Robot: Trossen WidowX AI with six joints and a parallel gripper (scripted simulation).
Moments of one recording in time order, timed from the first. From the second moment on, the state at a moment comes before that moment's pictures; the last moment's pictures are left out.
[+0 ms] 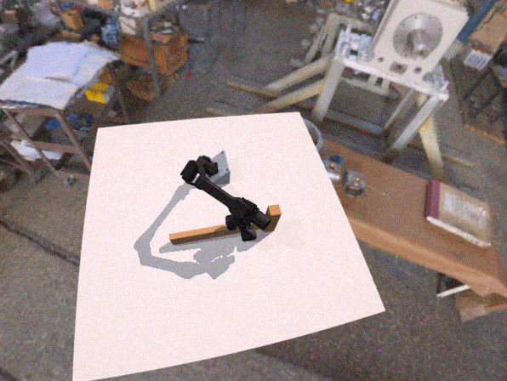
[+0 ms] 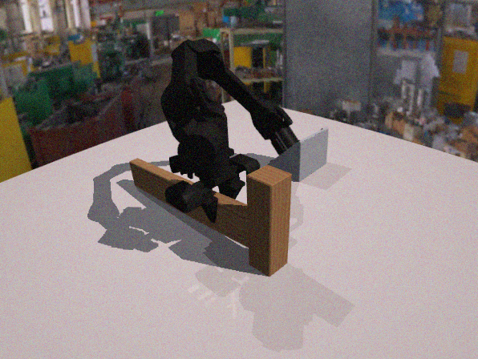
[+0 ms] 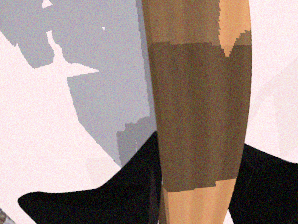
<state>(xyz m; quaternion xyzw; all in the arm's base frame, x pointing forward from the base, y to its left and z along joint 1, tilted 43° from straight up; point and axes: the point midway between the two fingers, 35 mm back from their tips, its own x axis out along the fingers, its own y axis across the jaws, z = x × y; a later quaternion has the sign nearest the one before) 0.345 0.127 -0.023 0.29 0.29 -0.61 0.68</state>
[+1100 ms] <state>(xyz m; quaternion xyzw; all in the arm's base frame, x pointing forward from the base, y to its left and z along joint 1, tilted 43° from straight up) 0.345 0.131 -0.024 0.29 0.29 -0.61 0.68</state>
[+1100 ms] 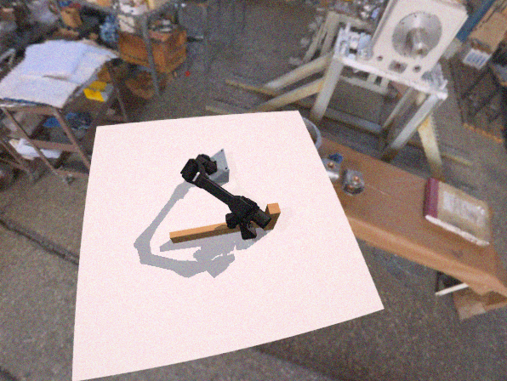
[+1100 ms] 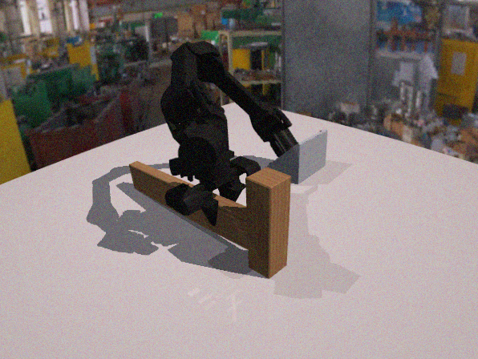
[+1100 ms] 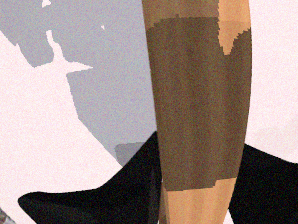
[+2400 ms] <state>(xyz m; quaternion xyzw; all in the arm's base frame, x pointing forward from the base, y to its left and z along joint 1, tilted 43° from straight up) 0.345 0.134 -0.027 0.29 0.29 -0.61 0.68</state>
